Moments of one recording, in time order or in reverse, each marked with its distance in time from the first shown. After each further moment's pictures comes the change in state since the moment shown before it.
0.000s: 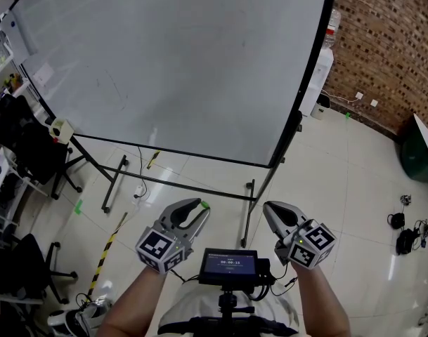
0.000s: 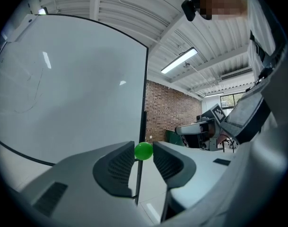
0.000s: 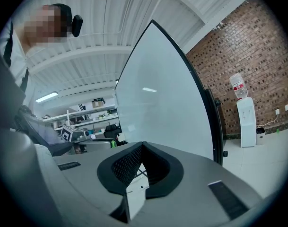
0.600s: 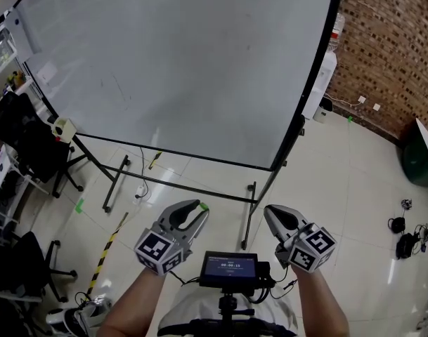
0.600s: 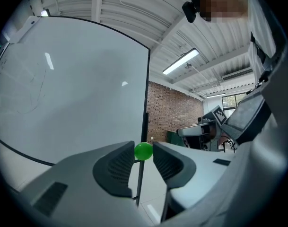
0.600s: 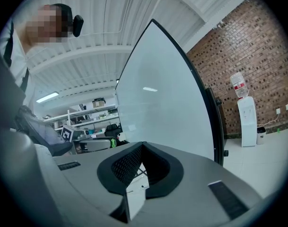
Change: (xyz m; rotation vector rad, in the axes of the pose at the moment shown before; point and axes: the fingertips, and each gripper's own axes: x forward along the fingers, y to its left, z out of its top) left arm -0.007 0.006 0.008 -0.002 -0.012 0.016; right arm 0.002 0.002 0.001 0.003 0.005 0.008
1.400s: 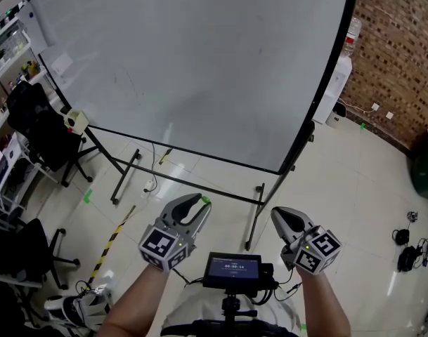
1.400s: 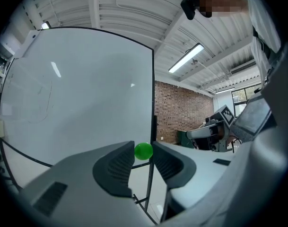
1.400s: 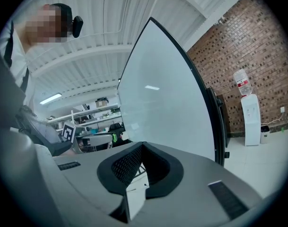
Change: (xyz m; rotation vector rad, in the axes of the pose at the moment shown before) left arm 0.002 0.011 0.015 0.017 -0.005 0.121; right arm -0.003 -0.009 0.009 0.003 0.024 0.042
